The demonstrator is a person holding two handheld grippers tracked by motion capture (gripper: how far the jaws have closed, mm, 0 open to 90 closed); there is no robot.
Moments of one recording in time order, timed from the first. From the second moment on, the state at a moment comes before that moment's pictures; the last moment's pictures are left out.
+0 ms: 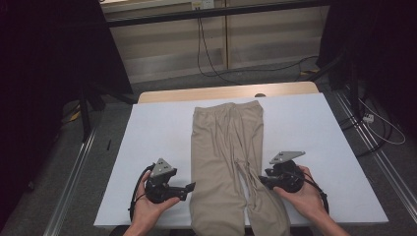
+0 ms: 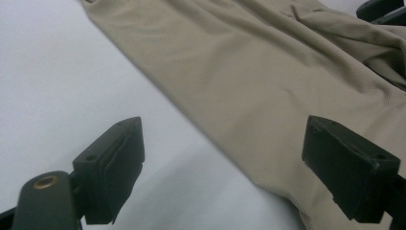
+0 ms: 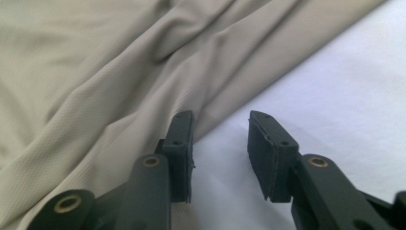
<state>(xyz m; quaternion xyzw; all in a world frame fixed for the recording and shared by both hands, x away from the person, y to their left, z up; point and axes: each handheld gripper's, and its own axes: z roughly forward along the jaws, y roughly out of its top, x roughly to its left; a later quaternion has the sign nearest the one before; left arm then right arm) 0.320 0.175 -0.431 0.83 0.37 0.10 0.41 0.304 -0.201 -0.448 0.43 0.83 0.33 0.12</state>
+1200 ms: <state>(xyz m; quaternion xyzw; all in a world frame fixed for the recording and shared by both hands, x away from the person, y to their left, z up) 0.321 0.175 -0.431 0.83 0.36 0.10 0.40 0.262 -0.234 -0.437 0.45 0.82 0.33 0.14</state>
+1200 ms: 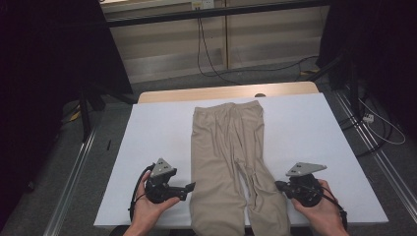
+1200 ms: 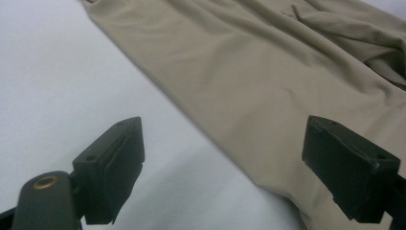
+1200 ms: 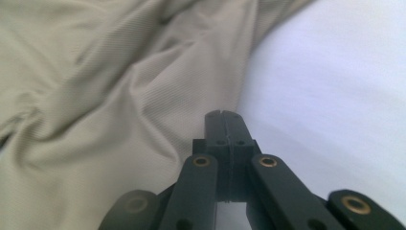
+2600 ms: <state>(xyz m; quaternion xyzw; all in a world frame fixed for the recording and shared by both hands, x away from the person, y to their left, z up) 0.320 0.174 -0.431 0.83 0.36 0.10 0.40 0.260 -0.187 -0.445 0.40 0.85 0.32 0.11</state>
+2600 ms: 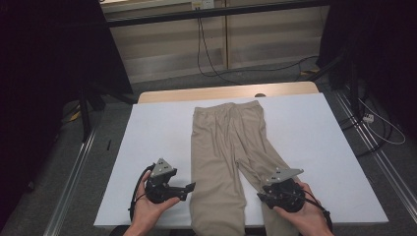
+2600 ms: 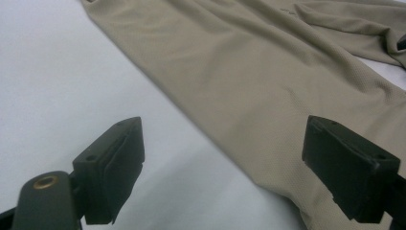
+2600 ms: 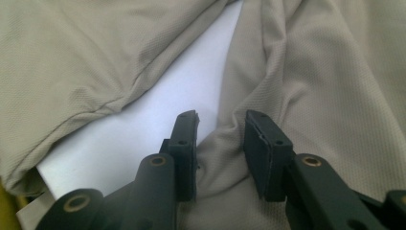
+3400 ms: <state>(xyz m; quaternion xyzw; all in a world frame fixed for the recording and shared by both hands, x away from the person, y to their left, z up) 0.319 0.173 -0.433 0.84 0.36 0.10 0.40 0.246 -0.160 -0.449 0.37 0.85 0.36 0.05</state>
